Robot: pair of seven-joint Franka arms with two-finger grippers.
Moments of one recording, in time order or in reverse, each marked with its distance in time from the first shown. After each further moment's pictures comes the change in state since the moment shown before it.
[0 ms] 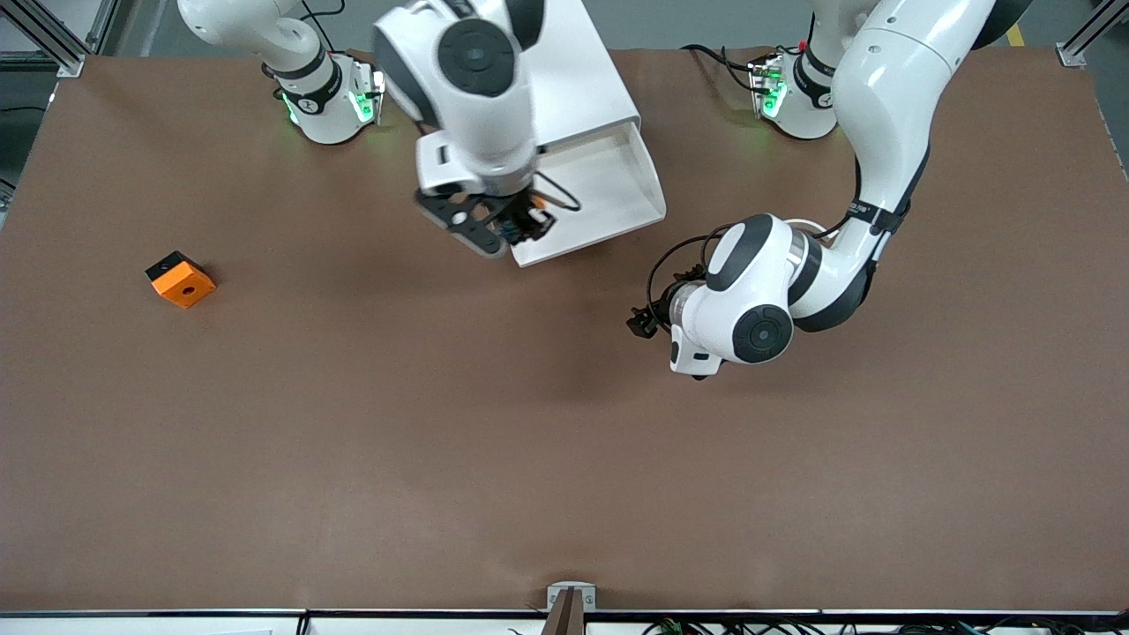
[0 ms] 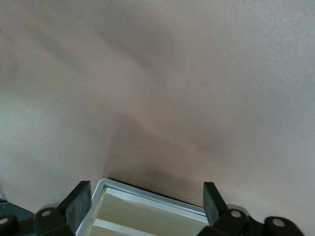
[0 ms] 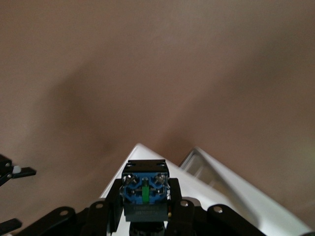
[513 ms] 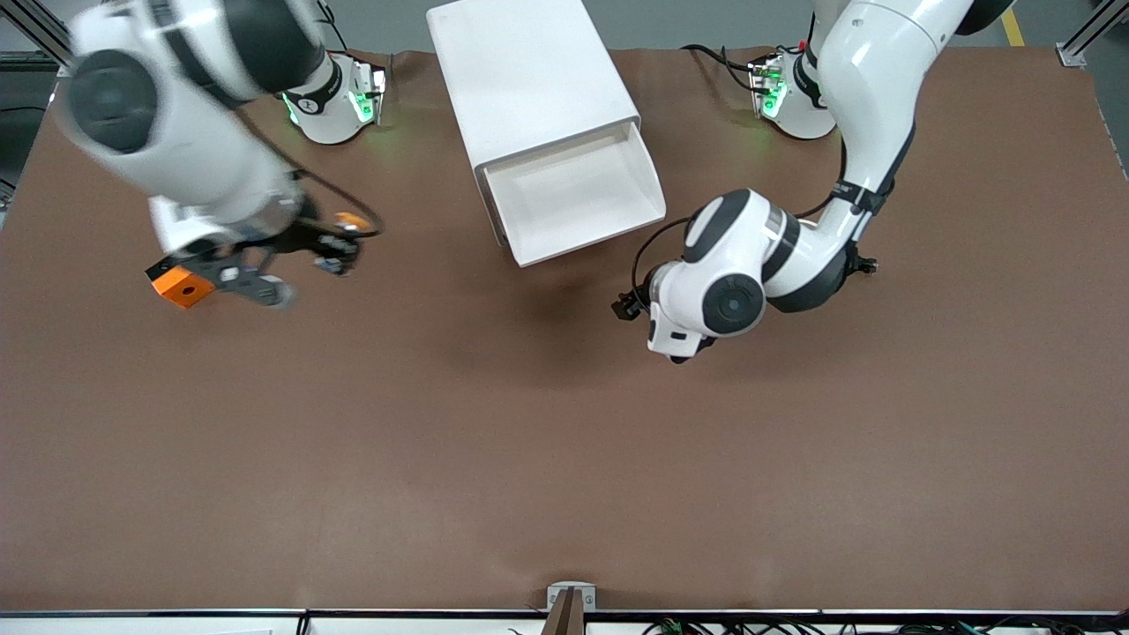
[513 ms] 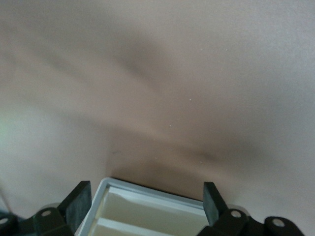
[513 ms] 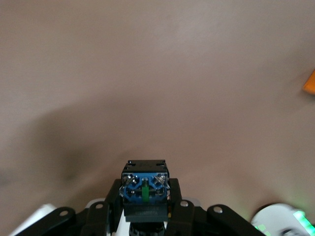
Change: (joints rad) left arm -0.070 -0.067 -0.004 -0.058 0.055 0.036 0.008; right arm -0.401 -0.184 -0.012 -0.132 0.001 -0.099 -0.647
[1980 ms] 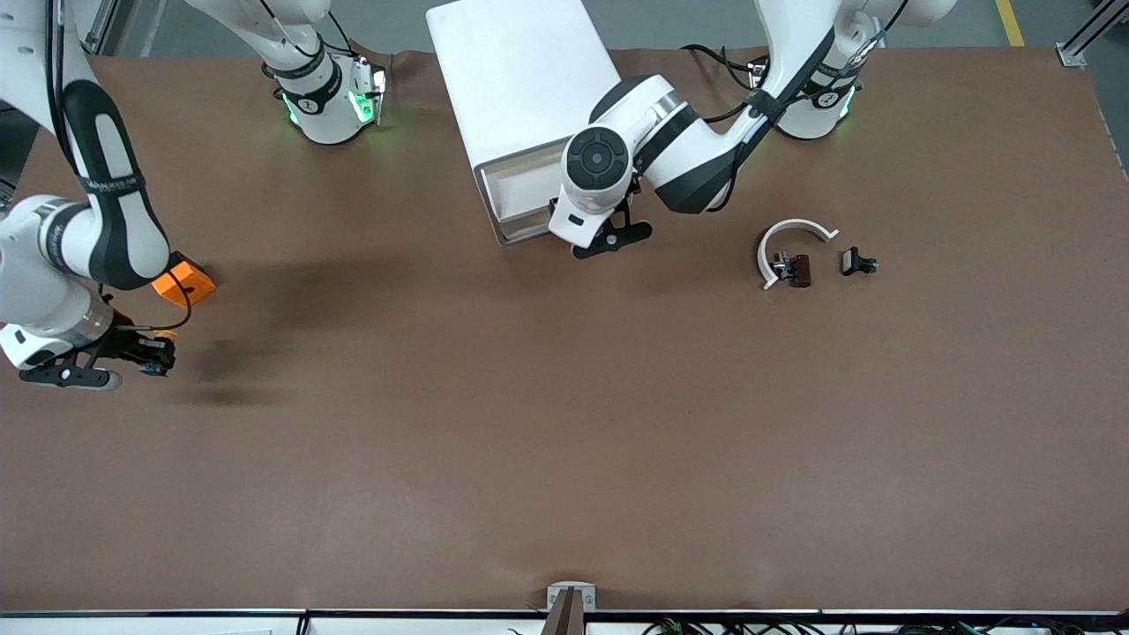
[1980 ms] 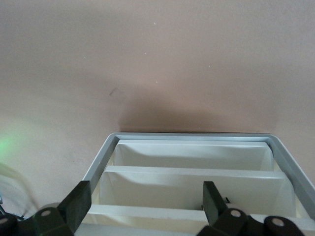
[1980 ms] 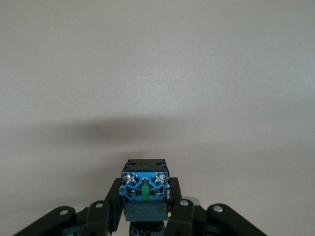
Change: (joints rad) left arm -0.213 -0.135 -0.057 -0.139 0.040 0.021 0.006; right arm -0.573 0.270 0.001 -0.480 -0.123 0.991 -0.810
